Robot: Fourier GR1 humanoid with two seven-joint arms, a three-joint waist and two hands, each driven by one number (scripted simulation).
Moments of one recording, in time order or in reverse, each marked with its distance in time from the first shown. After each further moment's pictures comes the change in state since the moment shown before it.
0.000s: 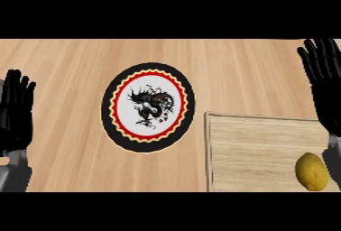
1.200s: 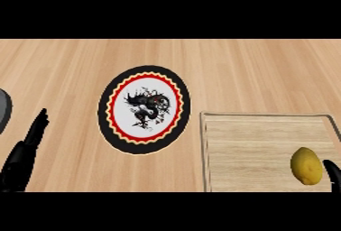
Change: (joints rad) left arm 0.241 0.109 -0.174 0.012 -0.252 -0.067 -0.039; right arm 0.741 0.452 -0.093 -0.502 0.336 -0.852 -0.080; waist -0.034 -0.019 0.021
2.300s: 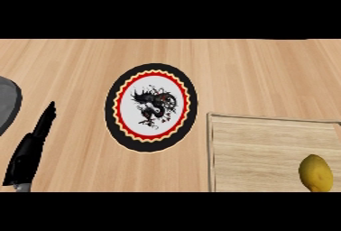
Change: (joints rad) left arm -0.049 -0.027 -0.006 -0.019 -0.053 -0.026 0.042; right arm 0.264 -0.494 -0.042 -0.200 0.182 0.337 1.001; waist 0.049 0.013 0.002
